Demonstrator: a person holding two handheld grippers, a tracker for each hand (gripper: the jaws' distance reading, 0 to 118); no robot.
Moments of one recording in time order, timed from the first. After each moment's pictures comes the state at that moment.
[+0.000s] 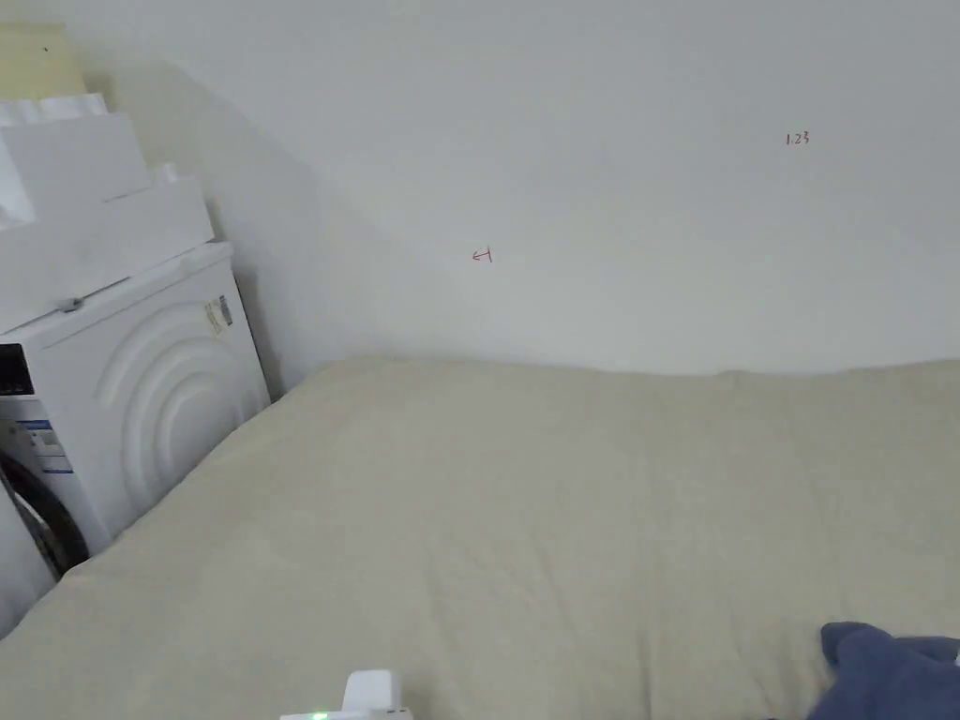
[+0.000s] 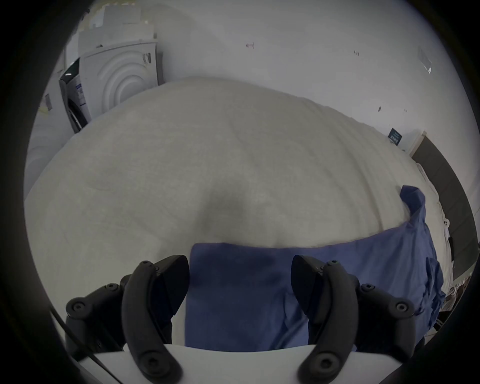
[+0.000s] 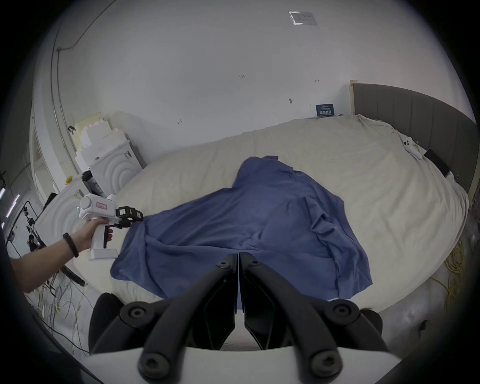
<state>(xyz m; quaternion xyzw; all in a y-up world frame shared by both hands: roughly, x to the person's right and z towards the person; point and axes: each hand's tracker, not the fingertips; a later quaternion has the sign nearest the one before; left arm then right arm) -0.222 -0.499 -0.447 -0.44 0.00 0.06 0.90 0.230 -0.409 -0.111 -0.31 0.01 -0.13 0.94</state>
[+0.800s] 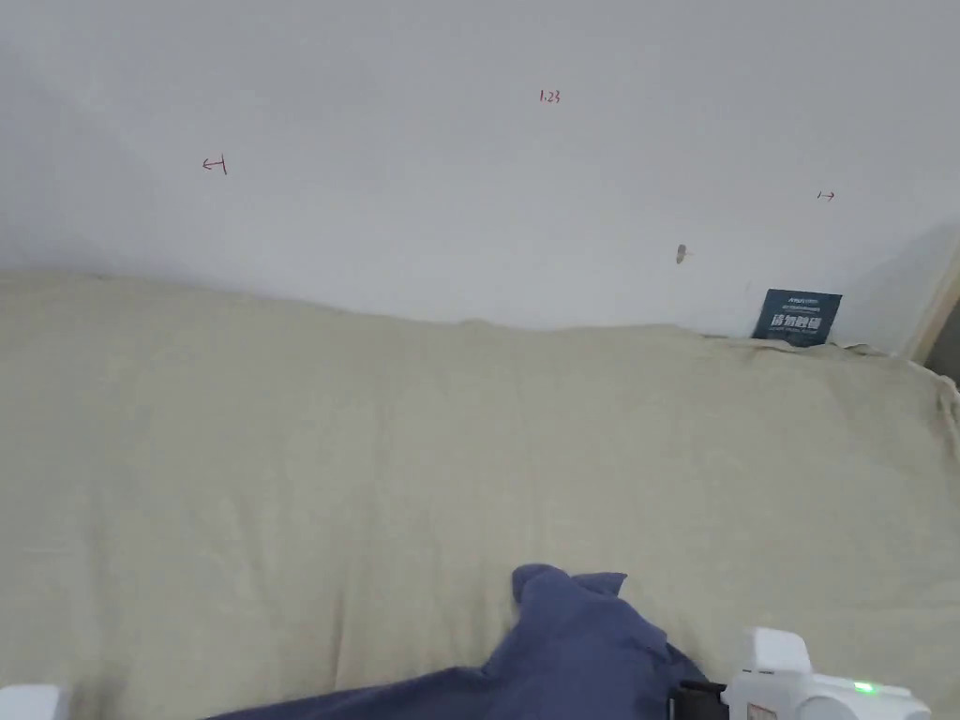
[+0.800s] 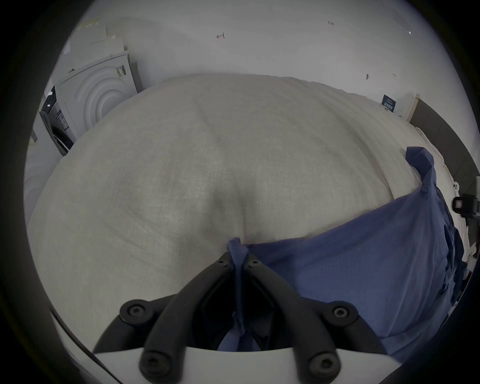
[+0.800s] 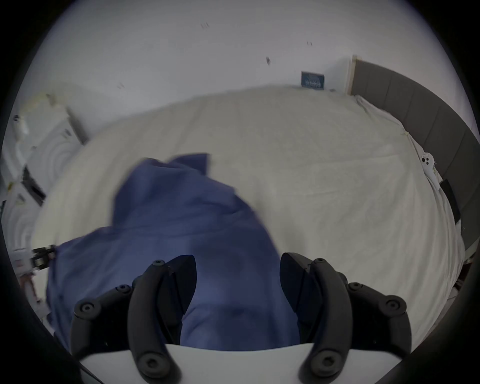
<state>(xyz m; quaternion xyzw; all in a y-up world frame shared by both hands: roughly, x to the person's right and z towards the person) -0.191 -0.522 -0.447 -0.46 -0.02 -0.01 0.89 0.369 -0.491 -0.430 -0.46 -0.09 -0.06 0.88</state>
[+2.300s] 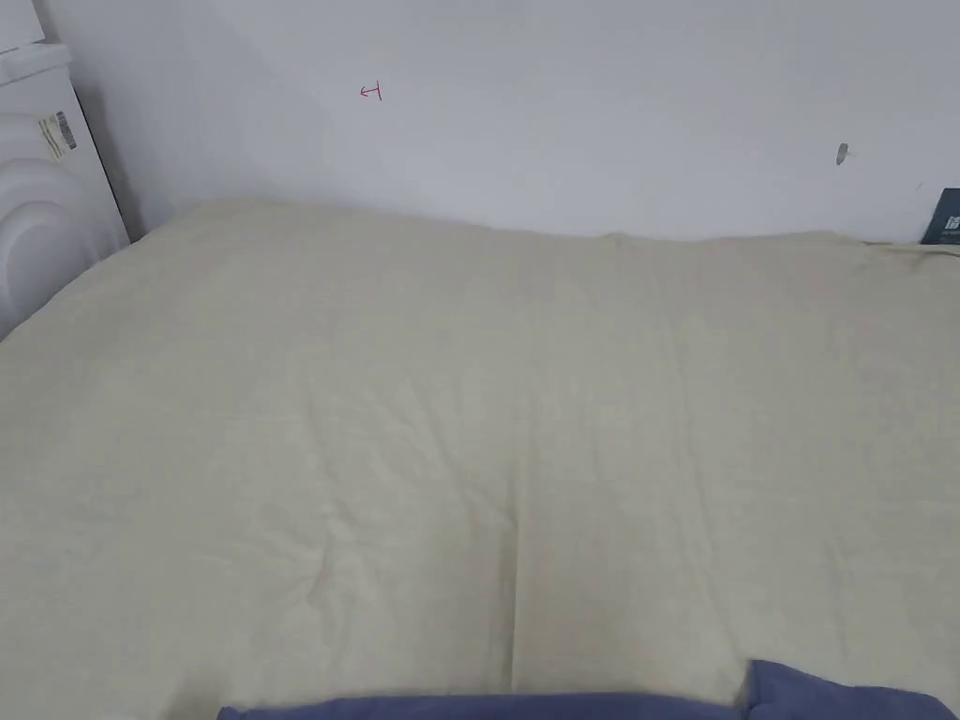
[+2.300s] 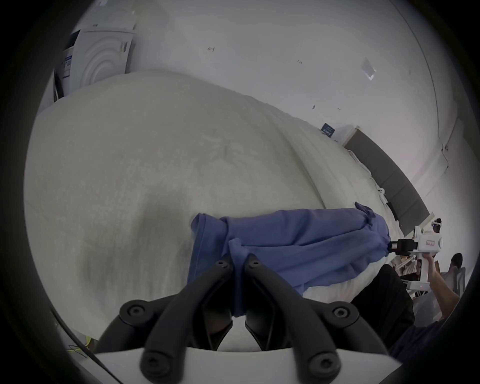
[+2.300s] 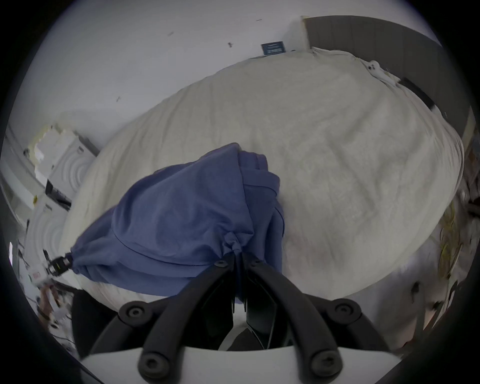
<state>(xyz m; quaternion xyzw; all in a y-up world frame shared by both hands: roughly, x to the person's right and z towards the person) -0.286 -0.501 -0.237 -0.41 -0.18 0.13 0.89 0.361 -0.502 -0.138 -0.44 -0.05 -0.17 0.88</state>
